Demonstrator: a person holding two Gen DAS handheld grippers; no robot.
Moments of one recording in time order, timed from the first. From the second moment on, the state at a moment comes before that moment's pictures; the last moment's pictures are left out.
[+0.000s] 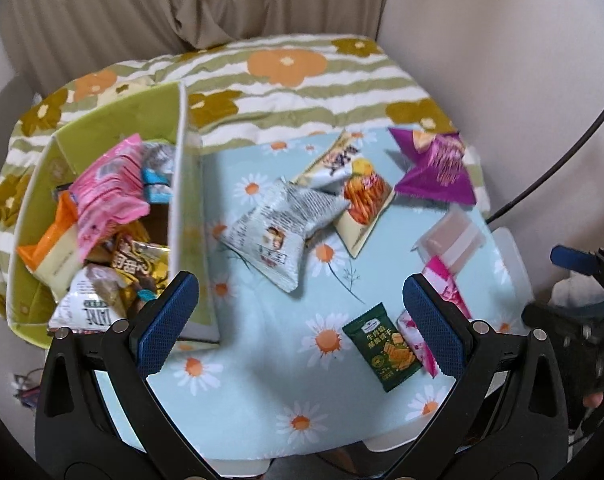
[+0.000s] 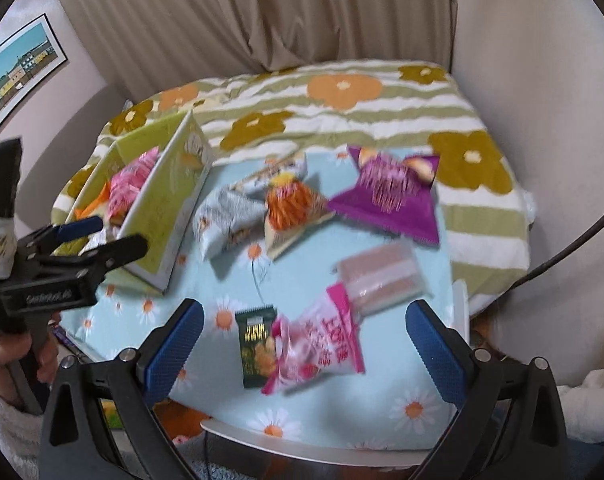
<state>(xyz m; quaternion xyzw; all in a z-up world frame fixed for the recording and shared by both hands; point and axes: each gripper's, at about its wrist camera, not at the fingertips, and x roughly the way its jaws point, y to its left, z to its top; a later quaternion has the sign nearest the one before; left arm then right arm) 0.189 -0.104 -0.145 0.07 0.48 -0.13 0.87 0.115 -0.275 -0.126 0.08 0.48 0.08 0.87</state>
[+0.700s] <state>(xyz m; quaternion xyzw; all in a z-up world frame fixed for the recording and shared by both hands) 0.298 -0.153 -0.247 0.25 0.56 -0.11 0.78 0.133 -0.271 -0.229 0.14 0.56 0.09 0.82</state>
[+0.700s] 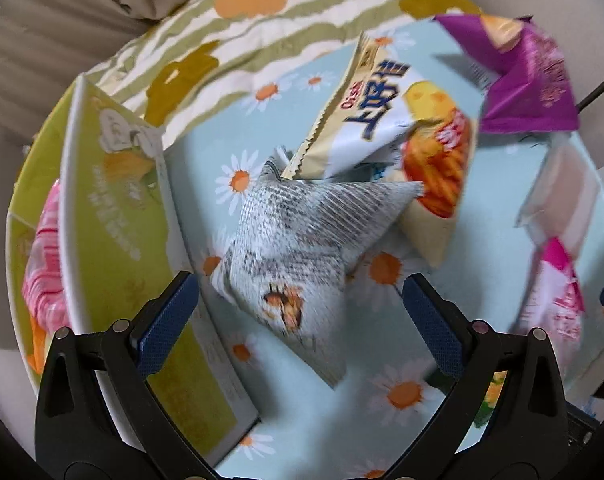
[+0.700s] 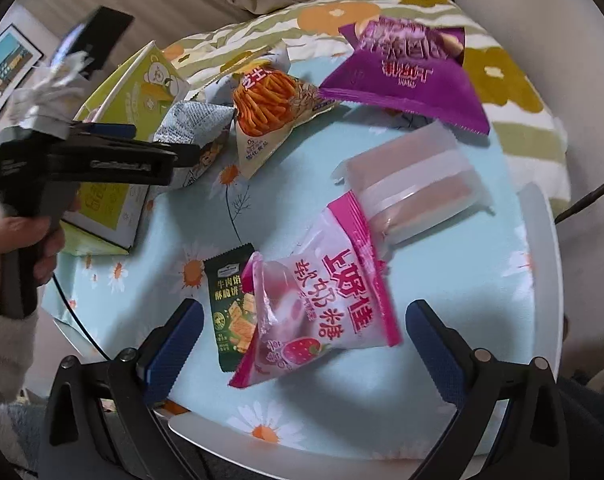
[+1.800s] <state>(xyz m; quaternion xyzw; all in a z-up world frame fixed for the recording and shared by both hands) 0.255 -0.151 -0.277 0.28 0.58 -0.15 0.75 0.141 -0.234 -0.268 0.01 0.57 0.09 0.82</state>
